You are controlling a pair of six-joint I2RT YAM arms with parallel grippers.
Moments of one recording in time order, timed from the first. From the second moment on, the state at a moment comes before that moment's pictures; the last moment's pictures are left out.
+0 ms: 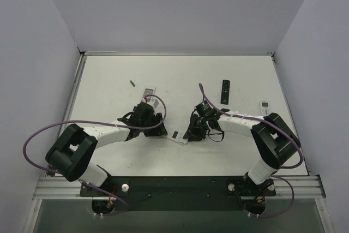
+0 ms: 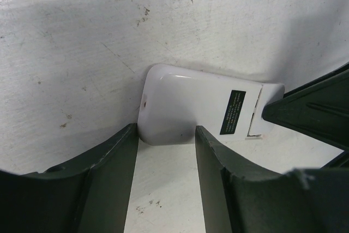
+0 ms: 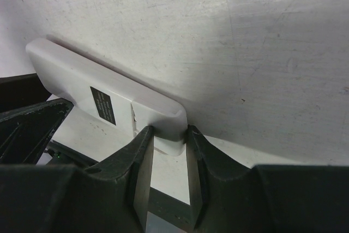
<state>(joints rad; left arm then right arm) -0.64 1.49 0.64 -0.01 0.17 -0.68 0.65 1.62 0.75 -0.23 -0.25 1.03</state>
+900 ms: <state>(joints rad) -0.66 1.49 0.64 0.00 0.13 -0.68 0.68 1.59 0.70 -0.18 -0.22 1.12</state>
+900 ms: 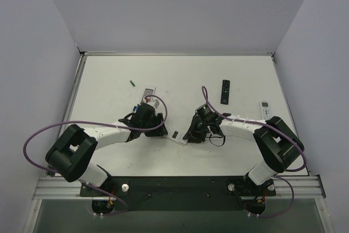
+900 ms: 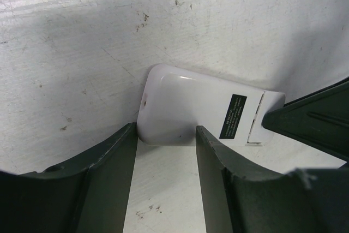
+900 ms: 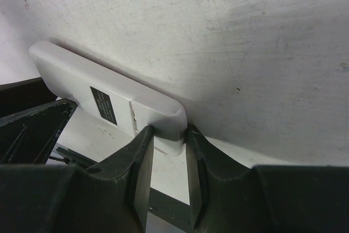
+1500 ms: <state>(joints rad) -0.70 1.48 0.63 0.01 0.05 -0.70 0.69 1.62 0.78 -0.30 -0.21 1.12</state>
